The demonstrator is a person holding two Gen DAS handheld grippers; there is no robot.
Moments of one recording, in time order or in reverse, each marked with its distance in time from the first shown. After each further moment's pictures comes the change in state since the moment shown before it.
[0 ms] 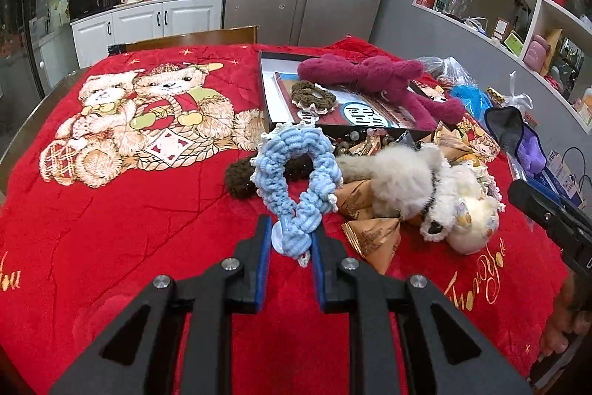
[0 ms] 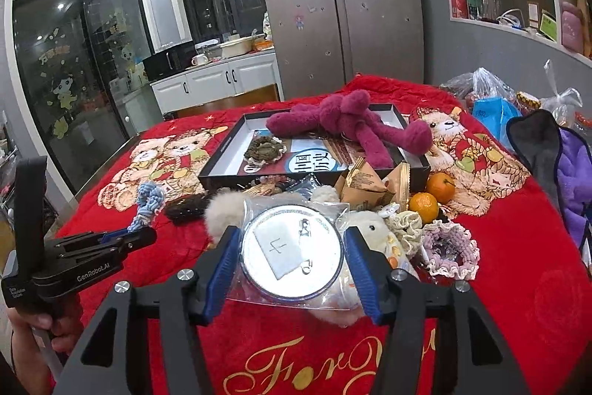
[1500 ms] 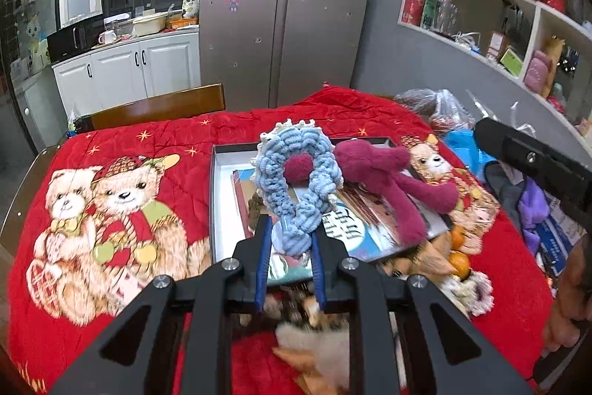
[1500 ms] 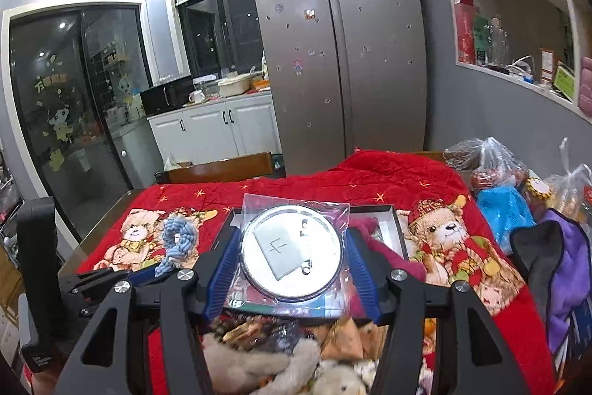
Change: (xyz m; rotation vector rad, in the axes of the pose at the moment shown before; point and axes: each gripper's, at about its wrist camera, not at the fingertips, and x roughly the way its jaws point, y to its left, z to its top) left arm 0.052 -0.054 0.148 0.084 -0.061 -0.005; right arm 0.032 -0.017 0.147 -0.012 -0.106 -0.002
